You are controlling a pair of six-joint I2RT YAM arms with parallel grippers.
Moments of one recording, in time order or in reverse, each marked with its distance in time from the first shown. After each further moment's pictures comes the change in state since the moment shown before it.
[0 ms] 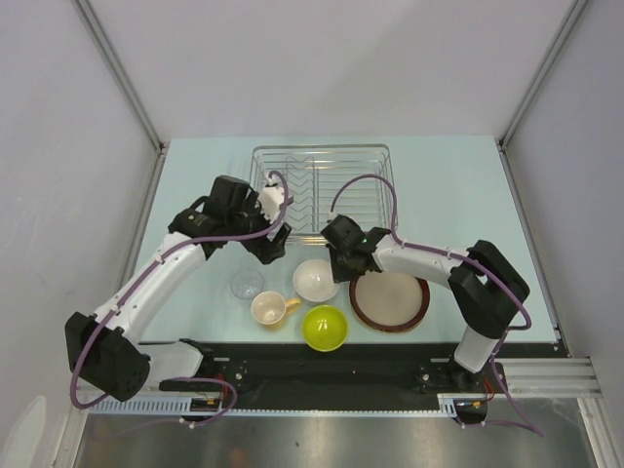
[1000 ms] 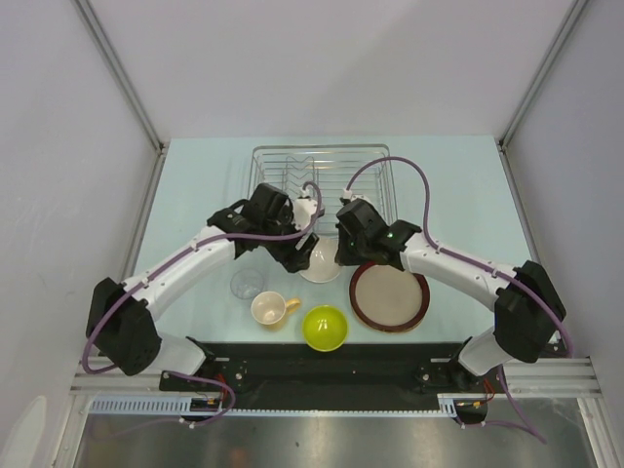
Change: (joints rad) left arm -0.187 0.148 0.001 0.072 -0.015 -0.134; right arm -0.031 -0.213 0.011 -0.013 0.027 0.021
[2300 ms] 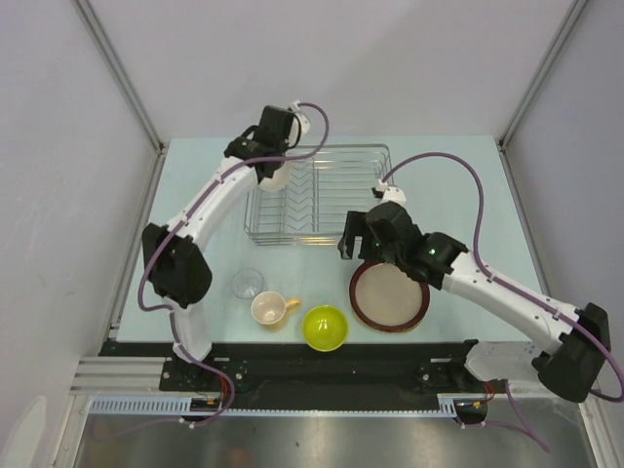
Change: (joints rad) left arm 0.125 0.473 0.730 -0.032 -0.860 0.345; right arm 0.024 -0.285 -0.051 -0.034 0.177 0.058
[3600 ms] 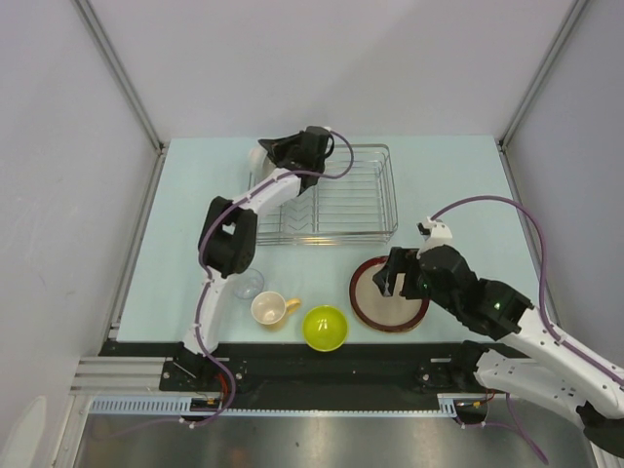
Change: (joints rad) left arm -0.027 0.483 0.138 0.590 -0.516 0.650; right arm 0.037 -0.499 -0.283 -0.146 -0.001 0.006
